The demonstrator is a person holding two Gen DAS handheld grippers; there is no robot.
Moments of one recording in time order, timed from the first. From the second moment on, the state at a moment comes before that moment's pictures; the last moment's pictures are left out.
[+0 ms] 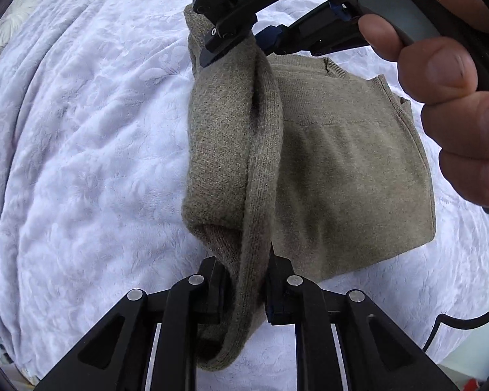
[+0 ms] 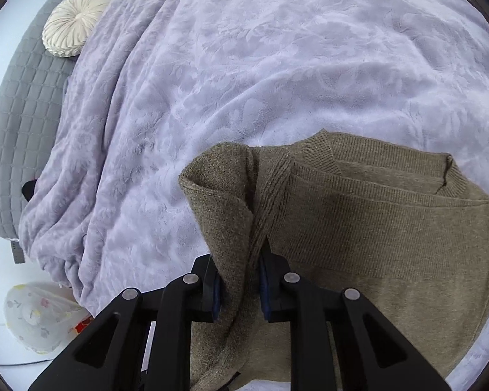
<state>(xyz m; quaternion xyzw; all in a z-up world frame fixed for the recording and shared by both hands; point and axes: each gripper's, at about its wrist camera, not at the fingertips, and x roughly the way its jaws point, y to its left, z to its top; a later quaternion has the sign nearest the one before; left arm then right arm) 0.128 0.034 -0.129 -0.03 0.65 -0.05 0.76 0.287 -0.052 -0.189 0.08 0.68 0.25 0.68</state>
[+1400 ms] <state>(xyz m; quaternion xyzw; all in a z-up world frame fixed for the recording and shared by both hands) 0.128 -0.117 -0.102 0.11 0.65 -0.01 0.75 0.283 -0.200 -0.138 0.10 0.62 0.36 0.68</state>
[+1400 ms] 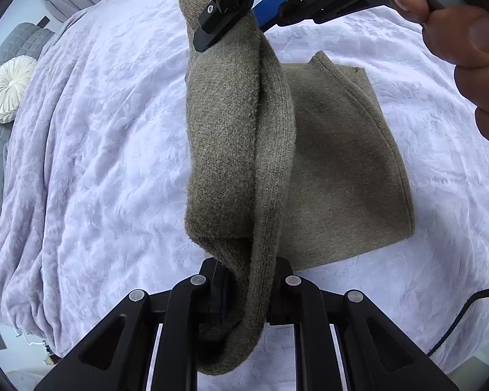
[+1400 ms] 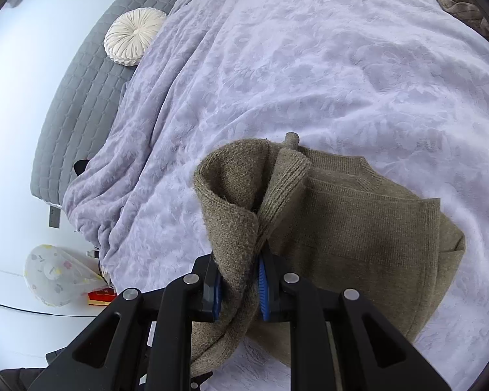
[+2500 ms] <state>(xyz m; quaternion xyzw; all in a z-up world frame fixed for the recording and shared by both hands) 0.133 -0.175 -0.112 0.13 0.66 -0.05 0.74 0.288 -0.276 -0.149 0.12 0.61 0.39 0.68</state>
